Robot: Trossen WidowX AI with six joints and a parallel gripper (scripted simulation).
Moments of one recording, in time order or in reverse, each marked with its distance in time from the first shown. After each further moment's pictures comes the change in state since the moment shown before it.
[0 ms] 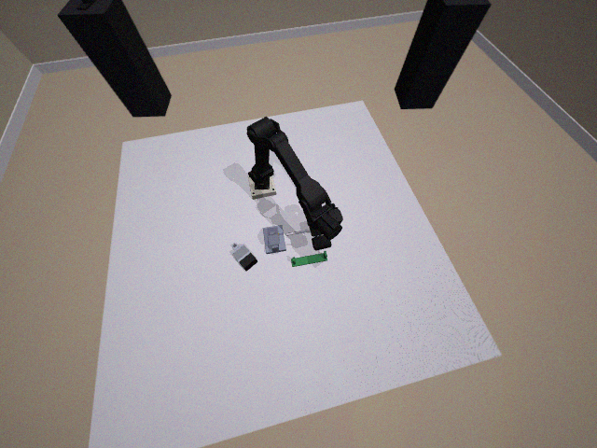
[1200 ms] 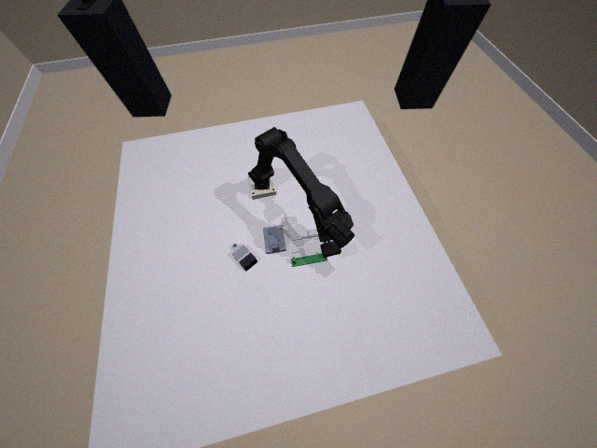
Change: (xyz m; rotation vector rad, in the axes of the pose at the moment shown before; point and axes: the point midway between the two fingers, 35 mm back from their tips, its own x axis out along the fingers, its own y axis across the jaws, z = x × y) arm -0.021 -0.033 0.025 0.003 0.012 0.025
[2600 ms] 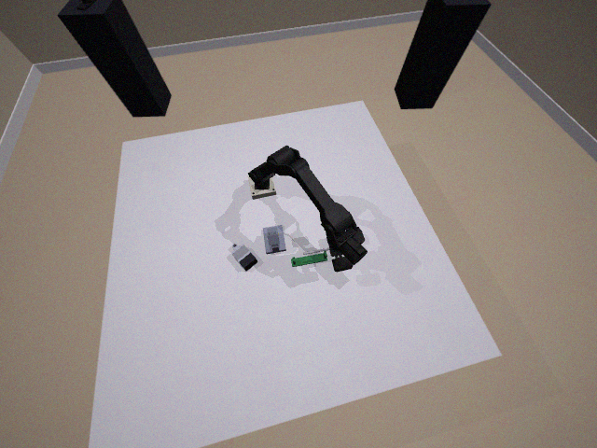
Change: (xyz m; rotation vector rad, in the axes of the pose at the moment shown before) arm 0.028 -0.050 0.025 -0.002 -0.007 -0.010
